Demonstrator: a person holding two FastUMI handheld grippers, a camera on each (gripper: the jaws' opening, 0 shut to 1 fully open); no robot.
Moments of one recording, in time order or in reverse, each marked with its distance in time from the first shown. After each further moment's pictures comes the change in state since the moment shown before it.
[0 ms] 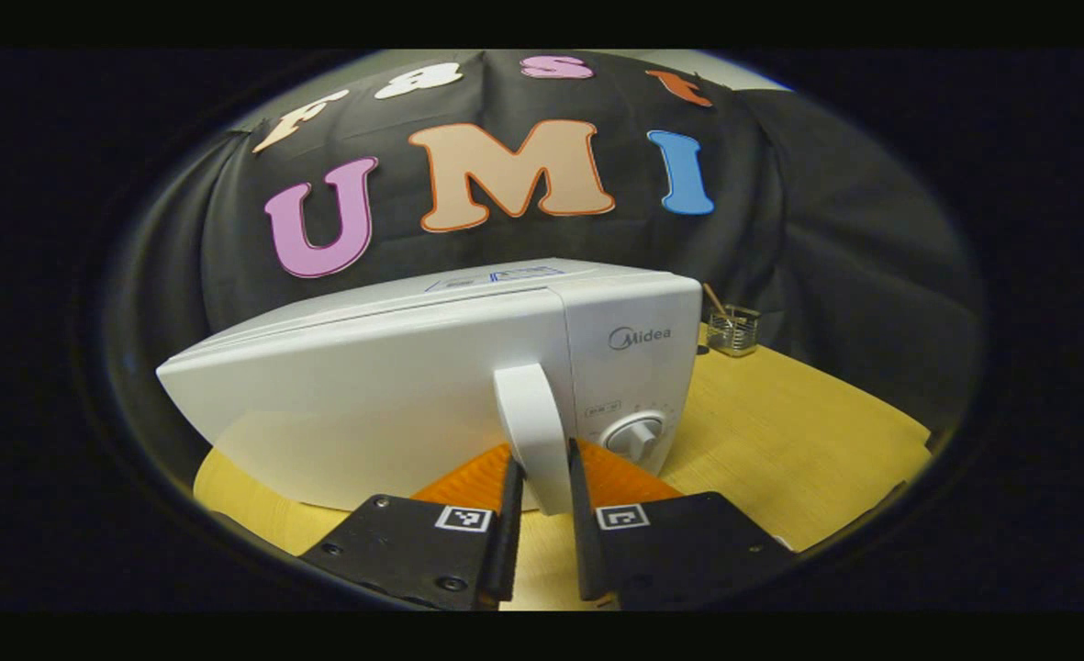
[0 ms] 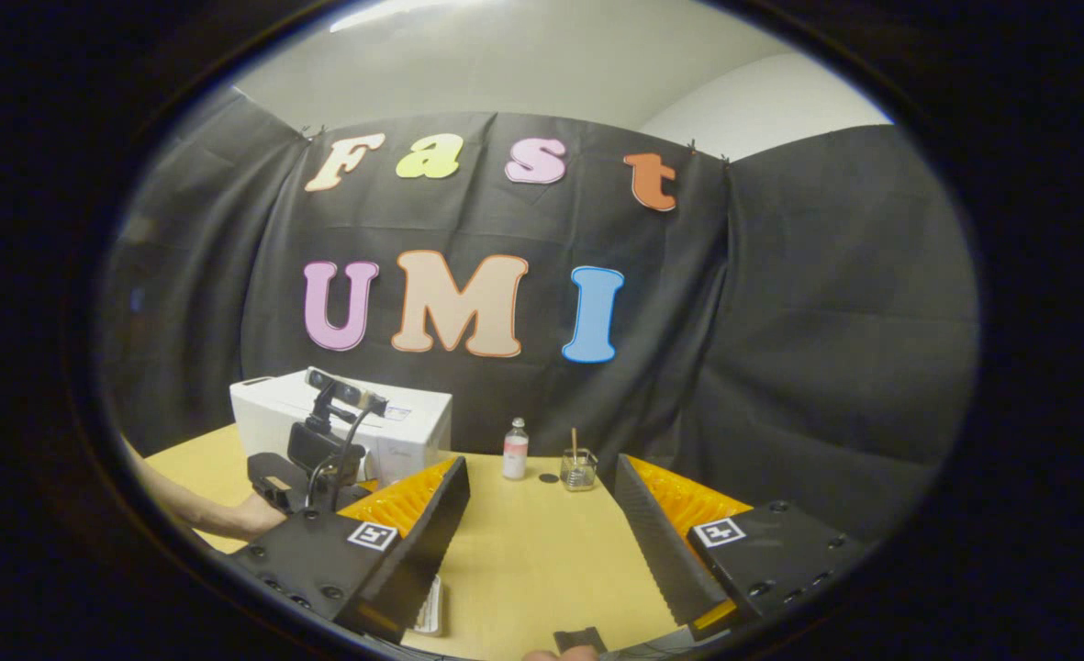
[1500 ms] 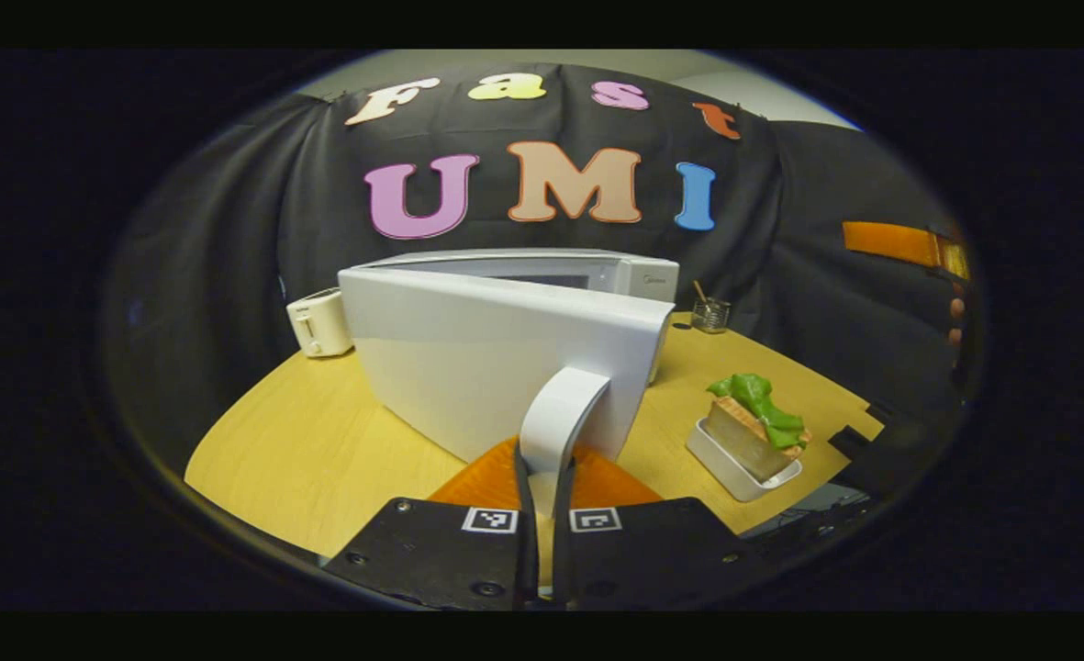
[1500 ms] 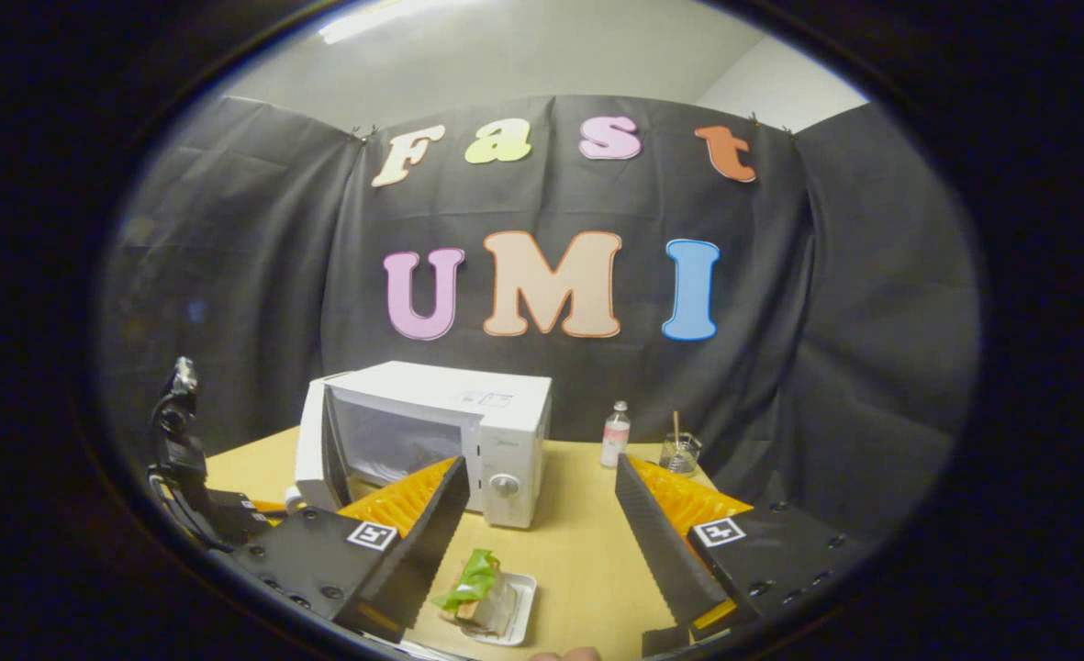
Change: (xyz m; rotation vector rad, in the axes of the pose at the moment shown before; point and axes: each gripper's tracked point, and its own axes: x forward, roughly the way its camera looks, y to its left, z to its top) left arm -0.219 0.075 -0.093 -0.139 0.030 0.013; right arm 0.017 0.115 -0.041 0.042 0.064 0.281
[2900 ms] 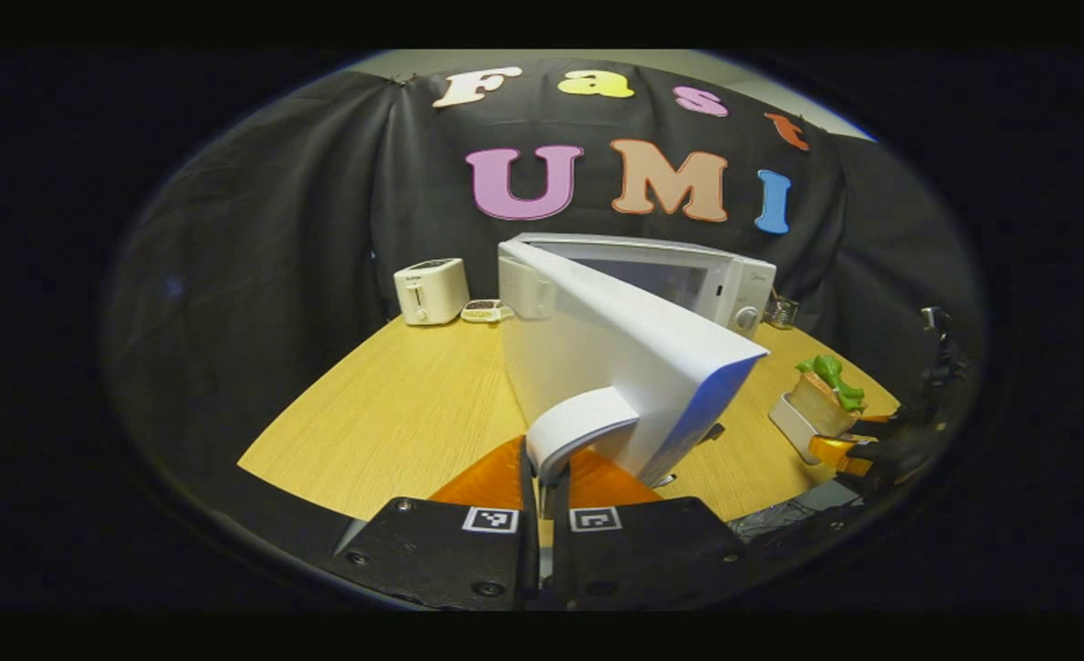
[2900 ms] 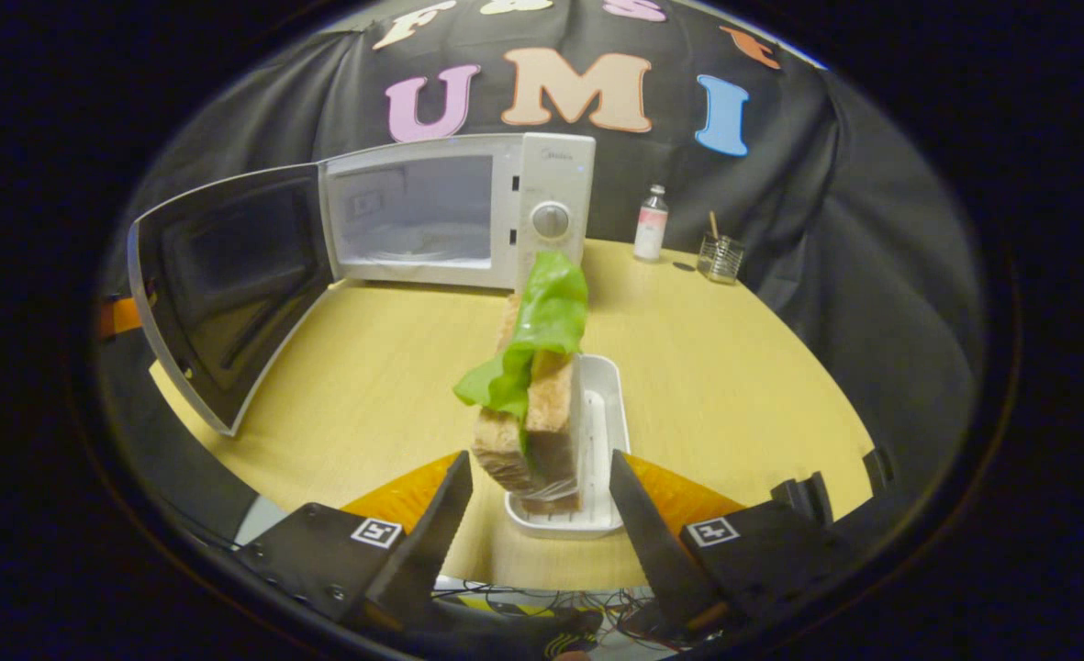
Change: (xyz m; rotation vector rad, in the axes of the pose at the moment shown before) left arm -0.062 0.118 -0.023 -0.081 0.059 0.152; right arm -0.011 0.047 -0.271 -0.005 0.518 -0.067
